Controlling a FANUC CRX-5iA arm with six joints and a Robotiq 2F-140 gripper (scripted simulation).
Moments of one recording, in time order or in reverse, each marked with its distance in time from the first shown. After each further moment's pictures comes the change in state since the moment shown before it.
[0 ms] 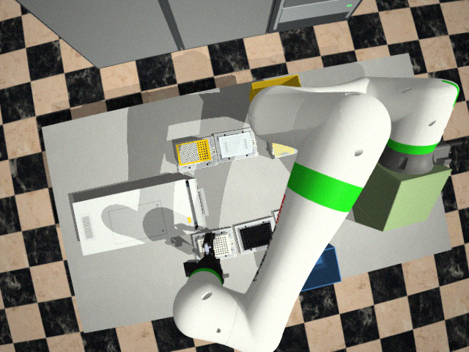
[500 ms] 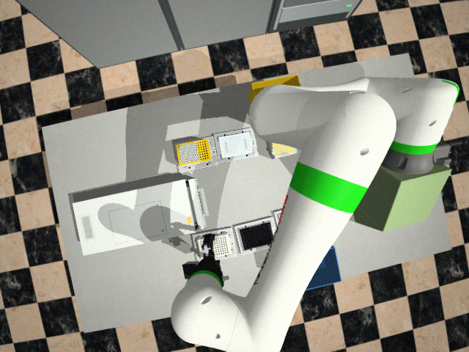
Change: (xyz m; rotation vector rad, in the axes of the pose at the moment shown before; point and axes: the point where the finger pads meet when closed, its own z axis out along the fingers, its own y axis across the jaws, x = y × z) arm 0.000 0.000 -0.013 0.000 0.000 0.000
